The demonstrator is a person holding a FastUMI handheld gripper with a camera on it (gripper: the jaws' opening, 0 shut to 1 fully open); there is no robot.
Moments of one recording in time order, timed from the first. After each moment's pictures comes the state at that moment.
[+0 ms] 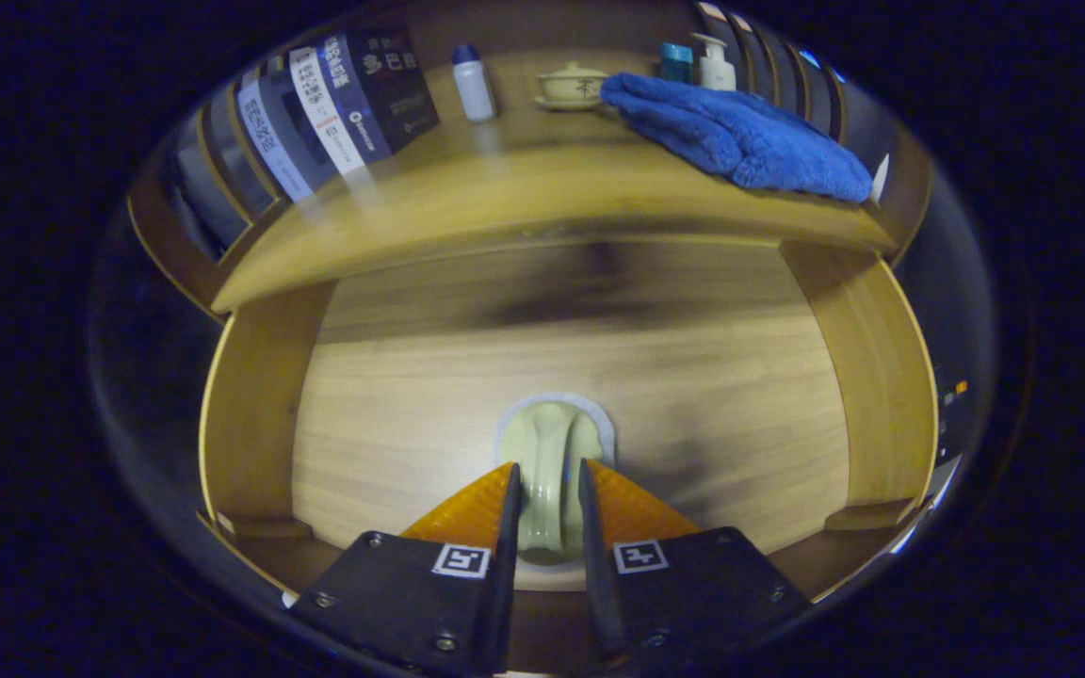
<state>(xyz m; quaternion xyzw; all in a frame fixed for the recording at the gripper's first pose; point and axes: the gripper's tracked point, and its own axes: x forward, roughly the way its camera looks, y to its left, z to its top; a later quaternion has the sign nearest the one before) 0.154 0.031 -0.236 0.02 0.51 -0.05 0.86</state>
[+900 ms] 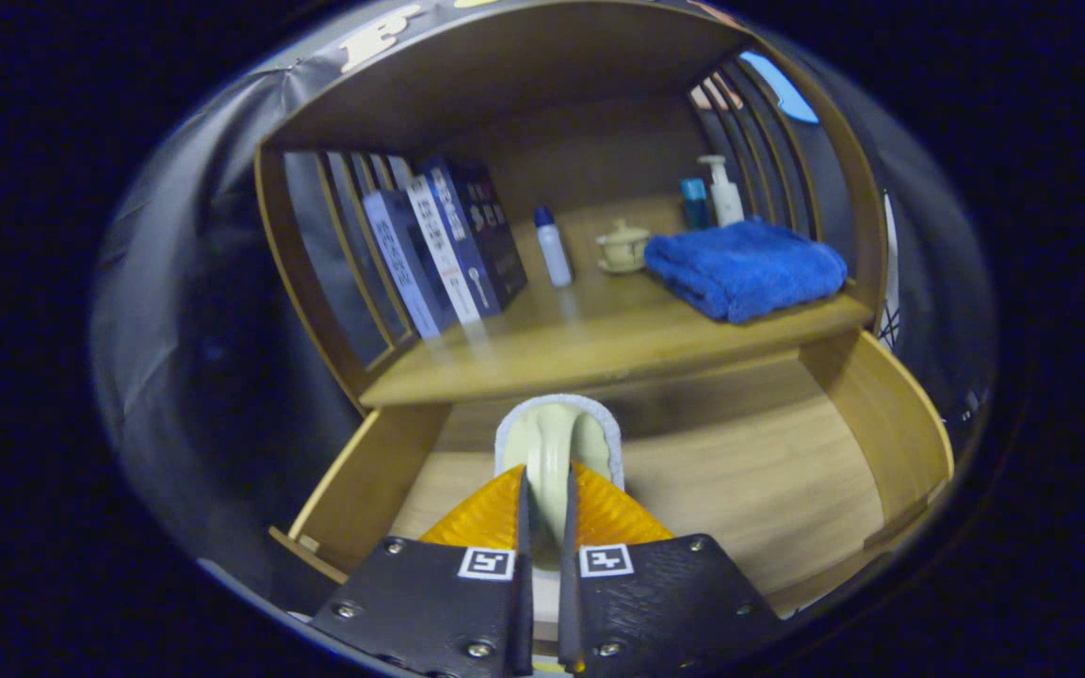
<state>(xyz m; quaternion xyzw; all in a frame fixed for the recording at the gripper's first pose) 0.153 0.071 -0.120 0.09 0.20 0.05 0.98</state>
